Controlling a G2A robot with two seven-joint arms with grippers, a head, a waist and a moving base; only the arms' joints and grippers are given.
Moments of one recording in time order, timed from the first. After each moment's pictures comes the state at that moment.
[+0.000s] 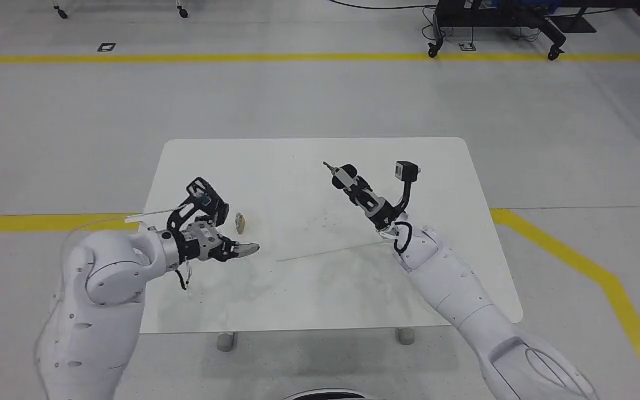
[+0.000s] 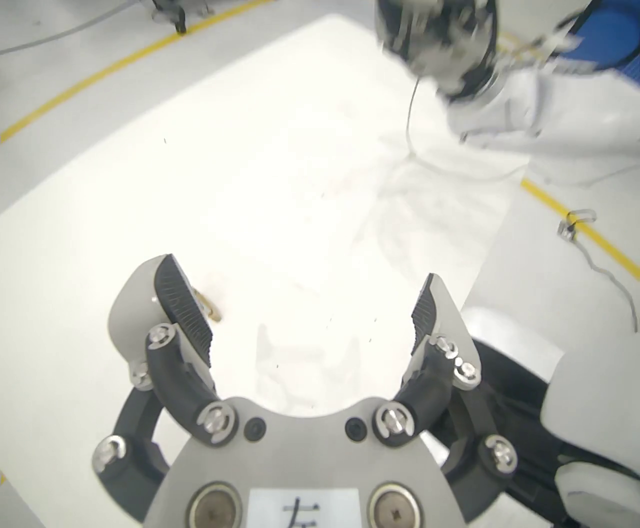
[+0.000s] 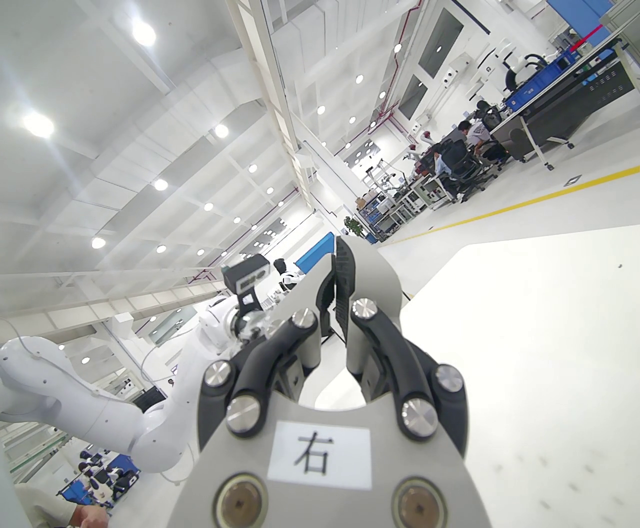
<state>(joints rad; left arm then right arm) 1.44 -1.10 -1.57 -1.82 0.73 -0.73 -1.04 -1.04 -1.34 0.95 -0.94 -0.10 -1.01 0.03</state>
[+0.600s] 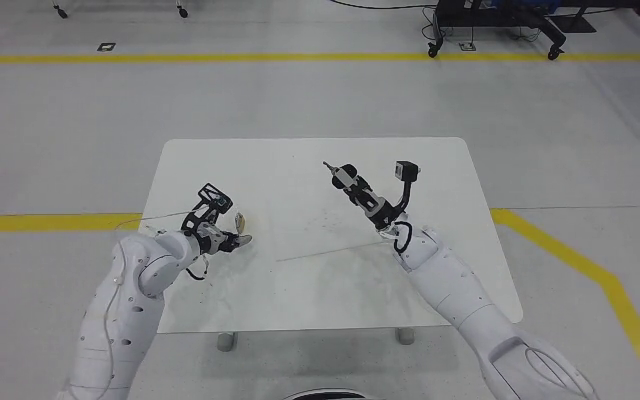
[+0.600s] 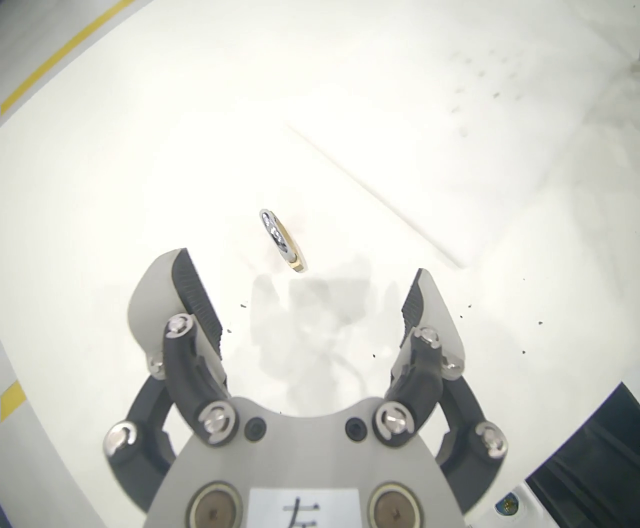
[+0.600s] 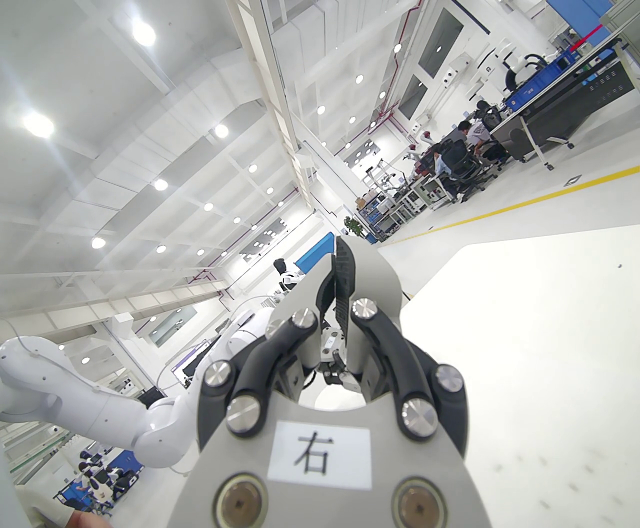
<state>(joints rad) 1.36 -1.11 -1.42 -1.59 1.12 -0.53 -0.77 -1.04 -1.34 0.95 -0.94 -0.10 -1.01 0.03</state>
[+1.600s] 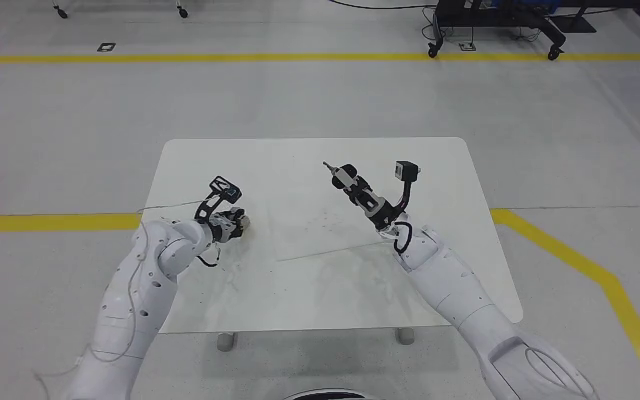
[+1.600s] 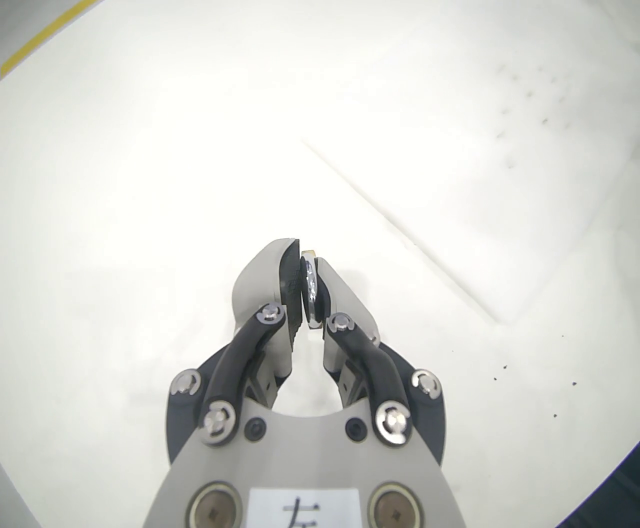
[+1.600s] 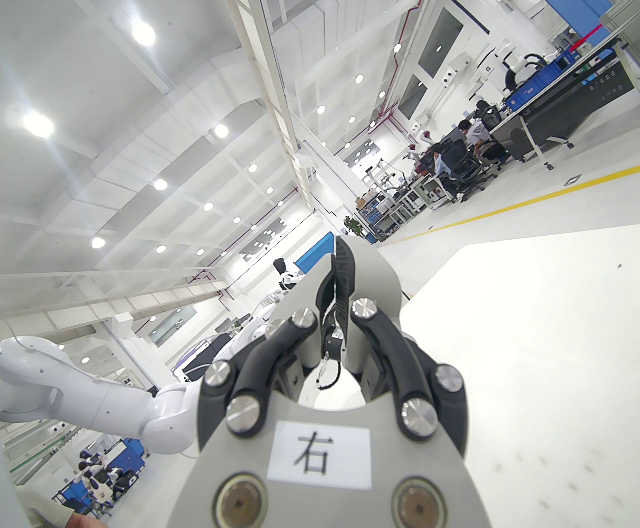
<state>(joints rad) 1.20 -1.13 -1.28 -1.37 1.10 -0.48 -0.71 -1.04 -1.34 0.95 -0.94 -0.10 -1.01 0.03</state>
